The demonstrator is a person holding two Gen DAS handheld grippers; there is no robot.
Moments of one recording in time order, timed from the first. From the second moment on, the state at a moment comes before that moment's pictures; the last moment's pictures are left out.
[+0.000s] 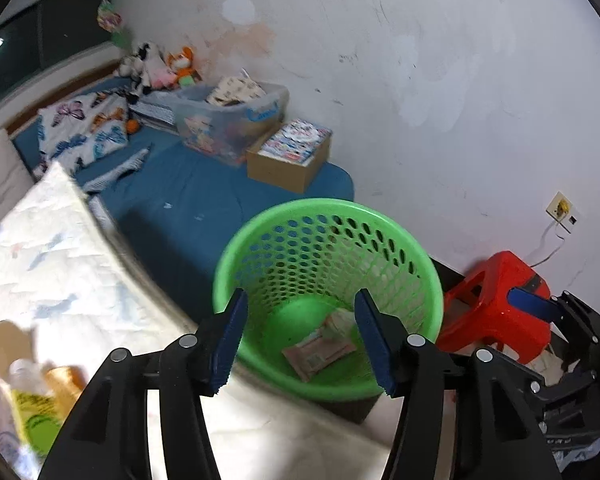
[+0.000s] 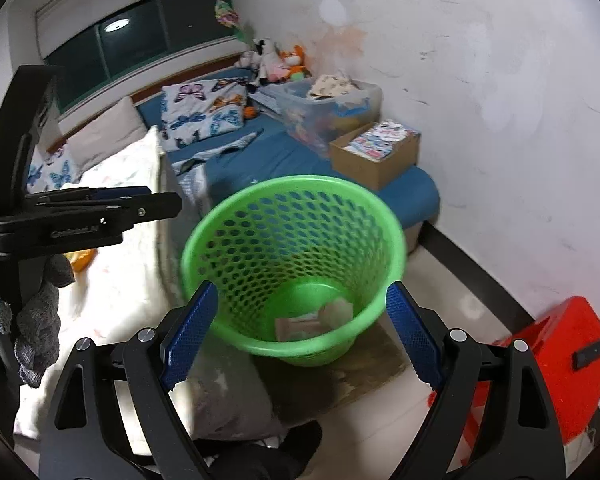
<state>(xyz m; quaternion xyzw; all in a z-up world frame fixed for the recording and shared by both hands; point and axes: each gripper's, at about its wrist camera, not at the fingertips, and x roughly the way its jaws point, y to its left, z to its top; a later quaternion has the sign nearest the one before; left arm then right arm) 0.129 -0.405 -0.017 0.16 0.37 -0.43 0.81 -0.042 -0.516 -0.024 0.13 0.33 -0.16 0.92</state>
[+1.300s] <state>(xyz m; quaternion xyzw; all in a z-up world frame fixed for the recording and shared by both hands) 0.221 -0.126 -0.030 0.15 0.39 -0.18 0.89 0.122 -0.339 -0.005 0.07 0.41 0.08 0.90</state>
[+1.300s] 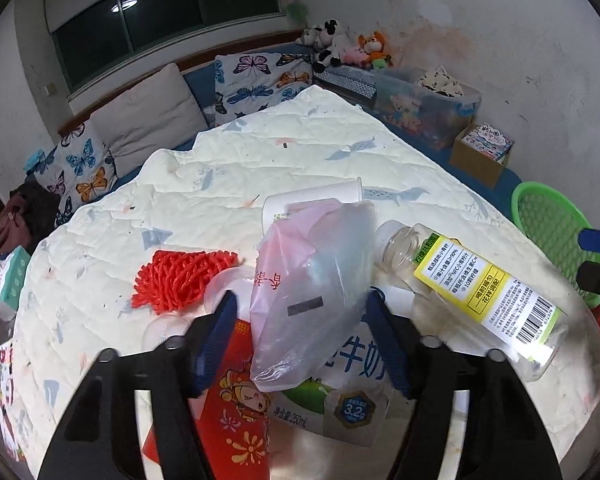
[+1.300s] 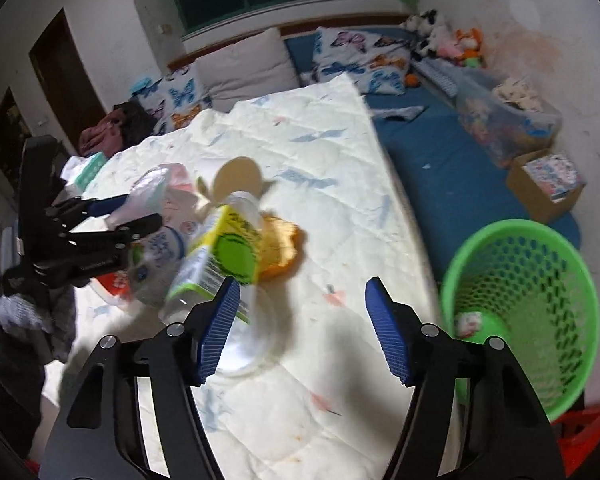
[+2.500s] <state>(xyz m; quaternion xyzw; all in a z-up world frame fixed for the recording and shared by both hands) 0.211 -0.056 0.013 0.06 0.33 -0.21 0.92 0.218 -0.220 -0.056 -0.17 0.51 0.05 0.84</state>
